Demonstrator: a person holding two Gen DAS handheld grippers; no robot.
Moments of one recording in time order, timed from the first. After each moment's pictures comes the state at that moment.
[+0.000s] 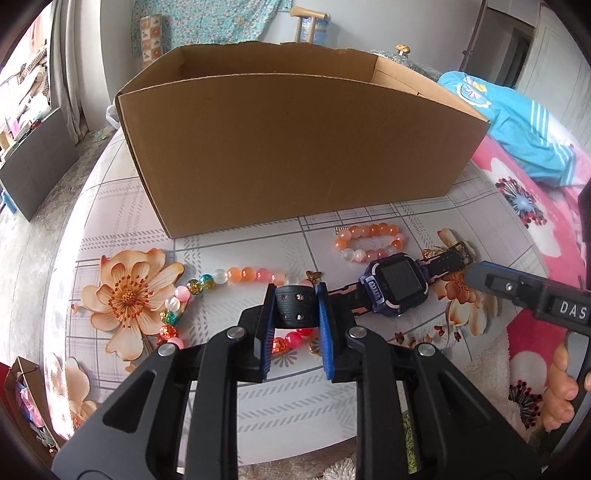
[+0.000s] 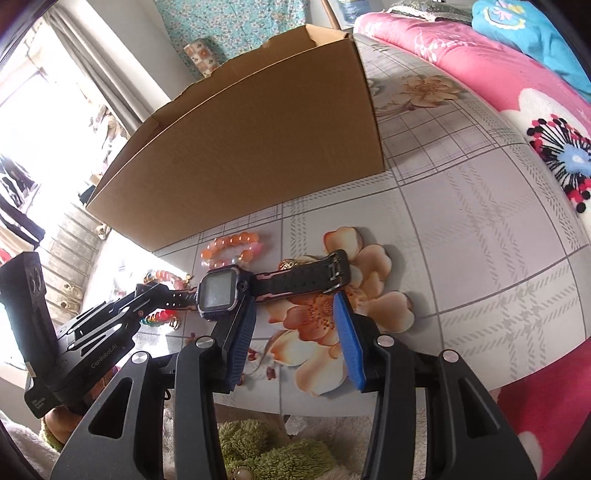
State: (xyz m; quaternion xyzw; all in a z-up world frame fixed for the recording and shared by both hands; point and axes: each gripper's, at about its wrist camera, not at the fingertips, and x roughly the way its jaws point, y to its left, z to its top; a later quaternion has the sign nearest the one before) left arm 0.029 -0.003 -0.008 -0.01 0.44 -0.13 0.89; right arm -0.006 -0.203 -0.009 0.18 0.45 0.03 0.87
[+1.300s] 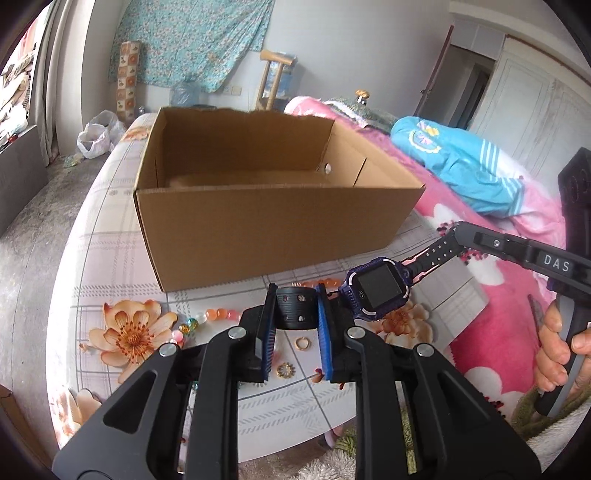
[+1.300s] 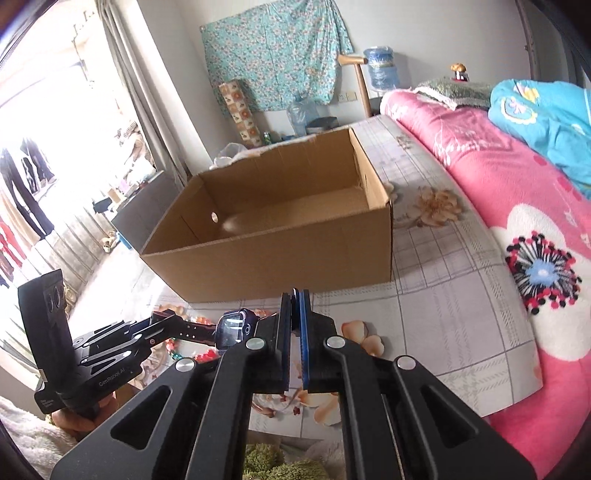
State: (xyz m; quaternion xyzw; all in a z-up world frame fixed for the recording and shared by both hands) left arm 0.004 0.027 0.054 -0.06 0.34 -0.22 0.91; right arm -0.025 -0.189 0.086 0.11 0.34 0.05 0.93
